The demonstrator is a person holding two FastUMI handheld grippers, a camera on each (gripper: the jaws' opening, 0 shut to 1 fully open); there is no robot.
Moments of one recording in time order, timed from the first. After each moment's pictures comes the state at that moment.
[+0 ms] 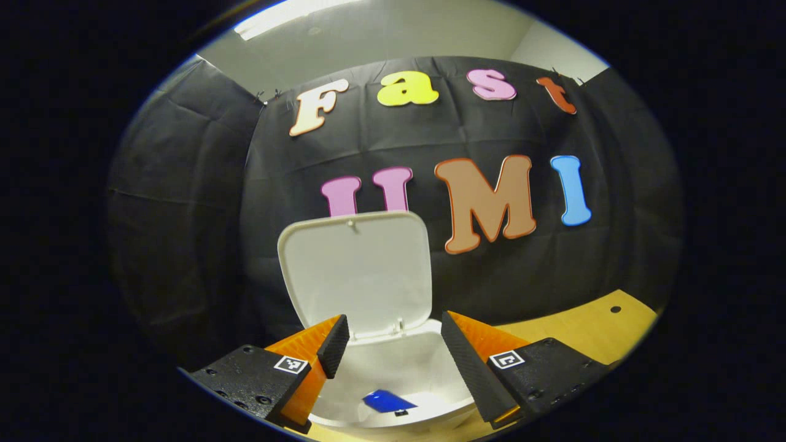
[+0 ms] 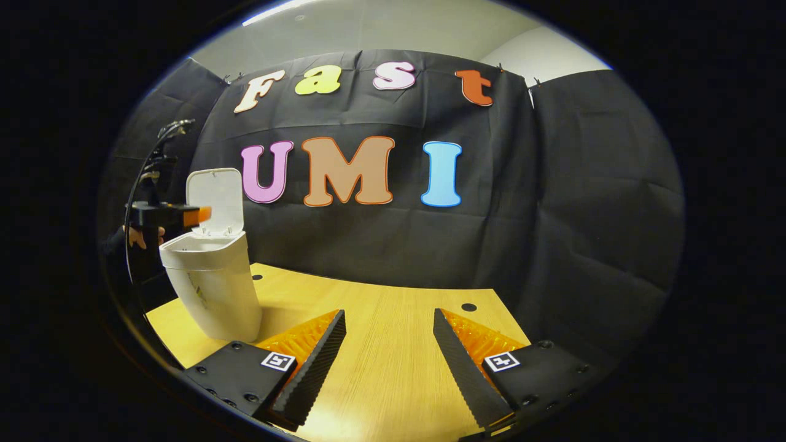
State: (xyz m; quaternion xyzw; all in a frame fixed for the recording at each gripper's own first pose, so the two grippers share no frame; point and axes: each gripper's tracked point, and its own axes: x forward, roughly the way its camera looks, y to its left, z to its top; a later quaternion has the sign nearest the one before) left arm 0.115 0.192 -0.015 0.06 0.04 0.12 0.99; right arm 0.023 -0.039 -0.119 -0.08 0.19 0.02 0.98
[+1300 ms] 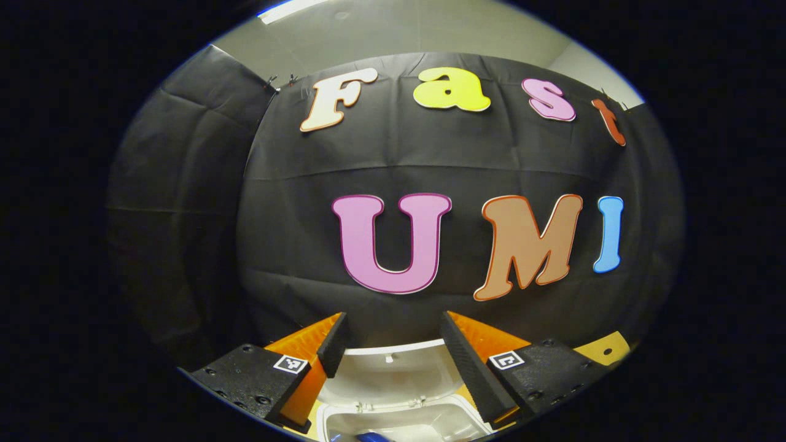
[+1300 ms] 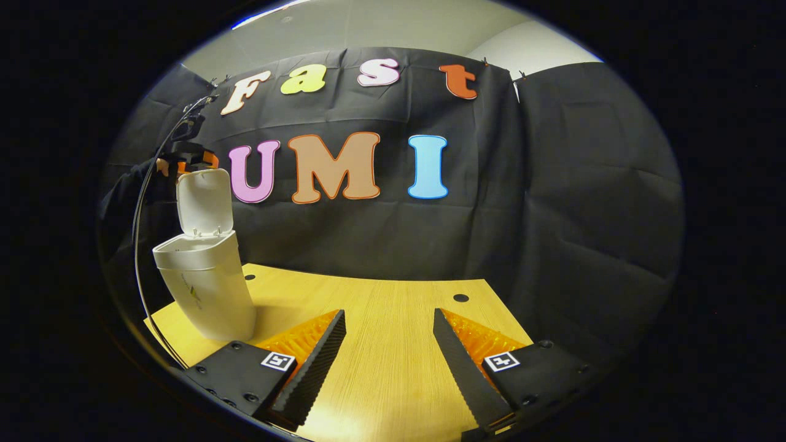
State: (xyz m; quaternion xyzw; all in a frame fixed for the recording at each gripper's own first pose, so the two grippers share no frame) left arm 0.220 0.261 0.055 0.00 0.08 0.15 0.99; right arm 0.011 -0.051 -0.129 -0.06 0.20 0.00 0.98
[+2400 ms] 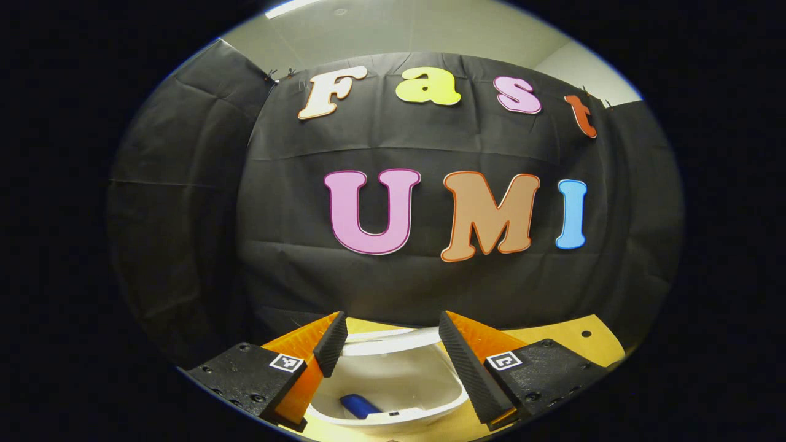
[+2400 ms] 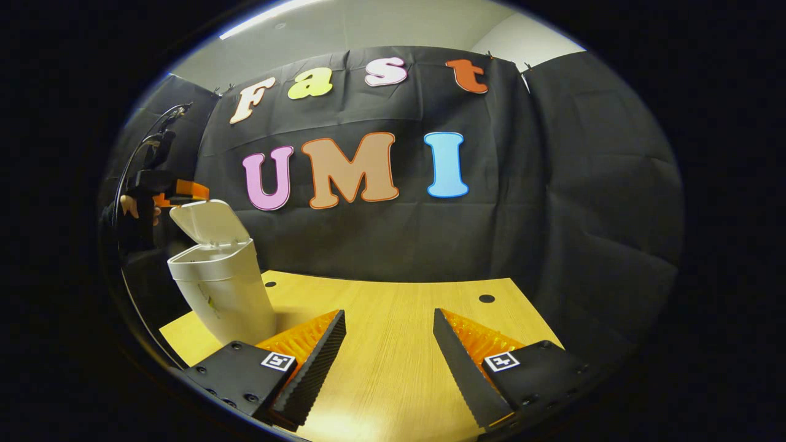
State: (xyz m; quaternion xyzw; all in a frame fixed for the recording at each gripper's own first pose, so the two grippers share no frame) left arm 0.106 0.196 0.002 -0.01 0.11 0.11 0.99; right arm 0.031 -0.024 -0.133 -0.03 0.20 0.05 0.98
